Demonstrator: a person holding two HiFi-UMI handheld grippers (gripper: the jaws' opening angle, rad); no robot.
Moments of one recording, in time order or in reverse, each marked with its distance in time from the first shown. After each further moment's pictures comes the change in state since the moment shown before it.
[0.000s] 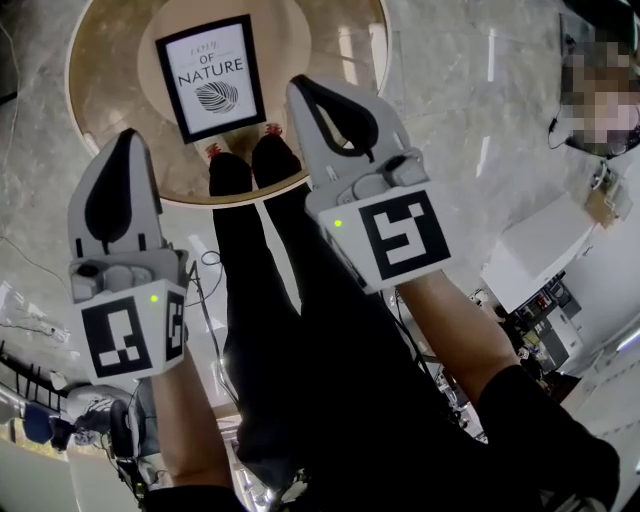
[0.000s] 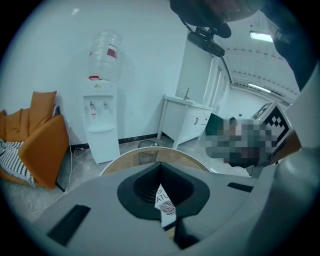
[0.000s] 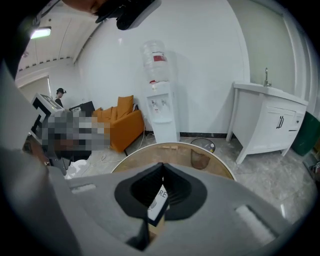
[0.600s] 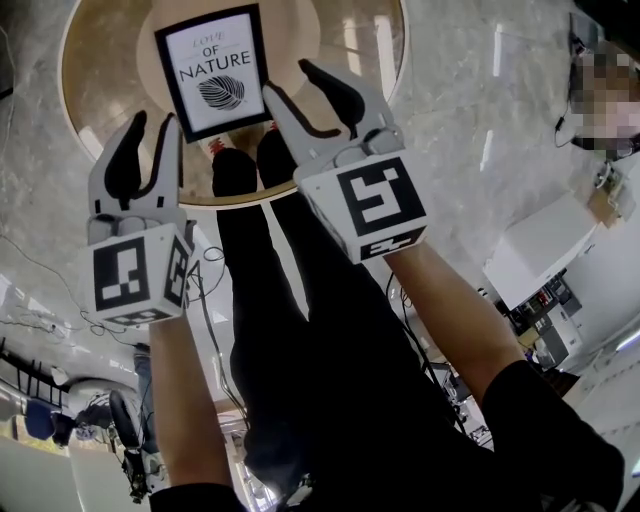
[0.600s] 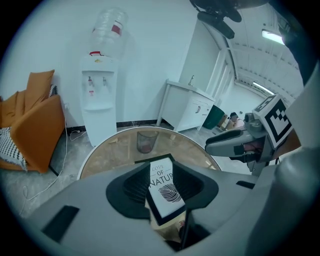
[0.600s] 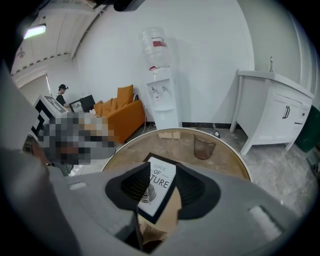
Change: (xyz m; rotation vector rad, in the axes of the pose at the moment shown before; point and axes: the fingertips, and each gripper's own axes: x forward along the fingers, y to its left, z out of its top) left arm 0.058 0.011 -0.090 -0.072 0.131 -0.044; right arm 0.060 0.000 -0.060 0.002 0.059 0.027
